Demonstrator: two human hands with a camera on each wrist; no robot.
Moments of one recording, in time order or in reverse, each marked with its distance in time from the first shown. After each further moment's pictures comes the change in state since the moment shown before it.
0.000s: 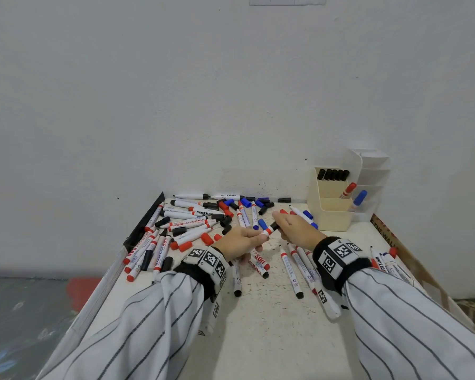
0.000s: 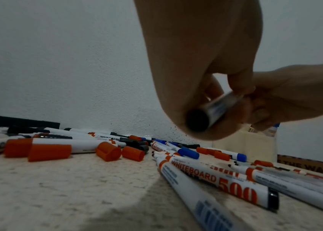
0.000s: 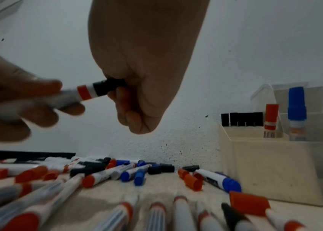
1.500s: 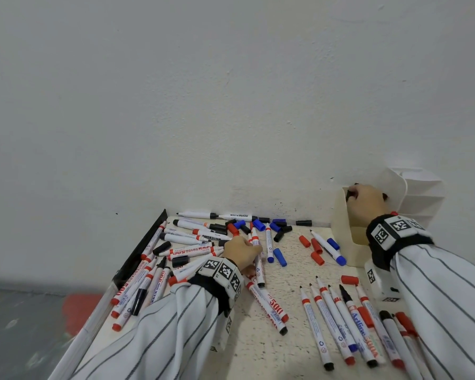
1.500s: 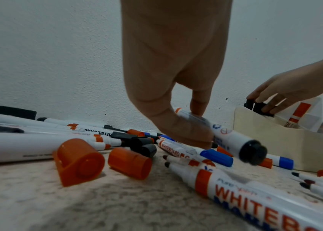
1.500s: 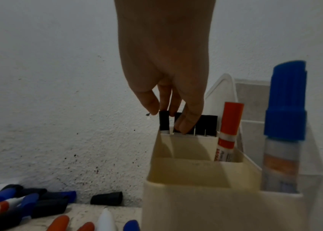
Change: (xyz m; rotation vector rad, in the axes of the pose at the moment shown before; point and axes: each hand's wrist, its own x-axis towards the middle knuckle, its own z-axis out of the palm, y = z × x) left_hand 0.089 -0.004 -0.036 0.055 0.373 -0.317; right_hand 0.120 0.058 -0.123 -0.324 0.583 0.170
